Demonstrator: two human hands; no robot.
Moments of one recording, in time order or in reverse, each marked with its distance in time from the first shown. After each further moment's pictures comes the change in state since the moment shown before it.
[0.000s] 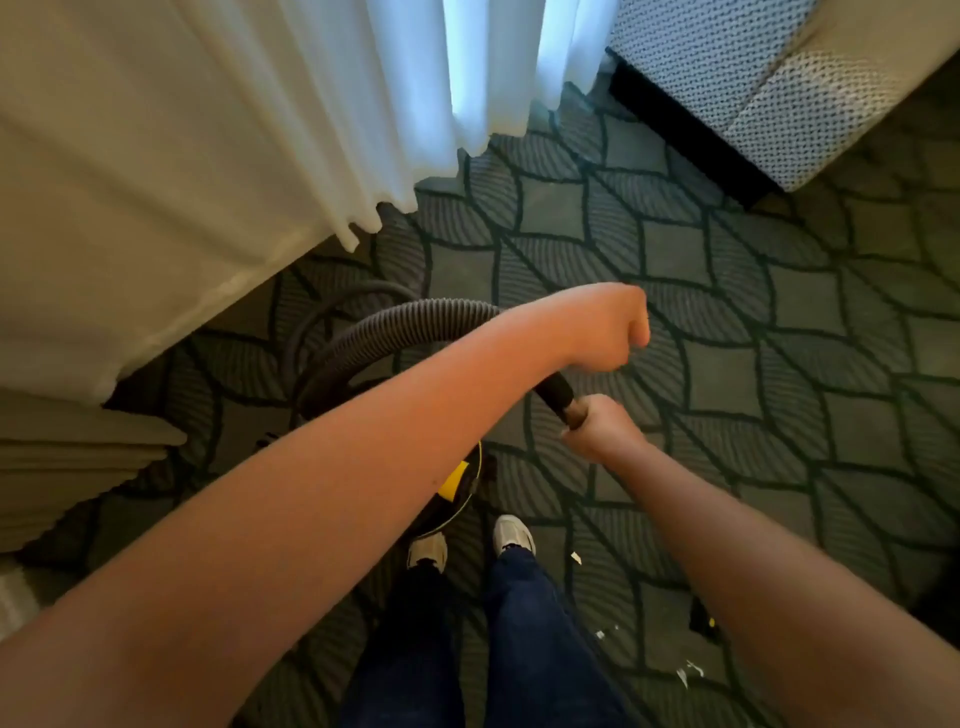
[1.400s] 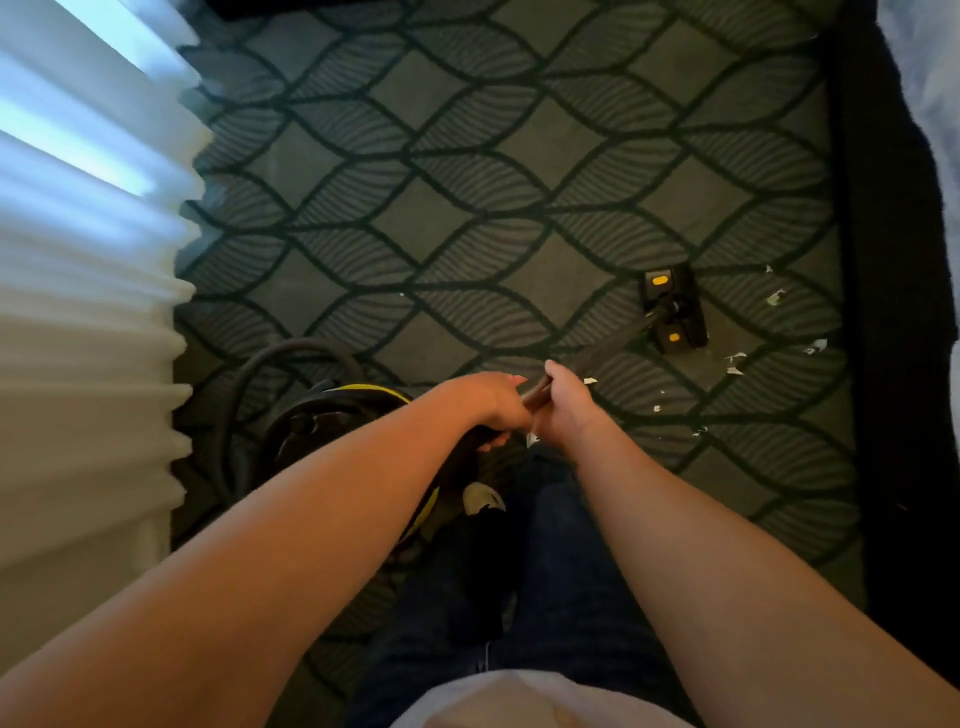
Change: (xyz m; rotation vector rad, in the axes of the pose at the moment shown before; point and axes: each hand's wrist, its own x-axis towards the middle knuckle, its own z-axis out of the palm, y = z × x) left_hand 0.013 -0.042 0.223 0.562 -0.719 -0.269; right_hand -0.065 0.084 0.159 2.510 0.102 0.771
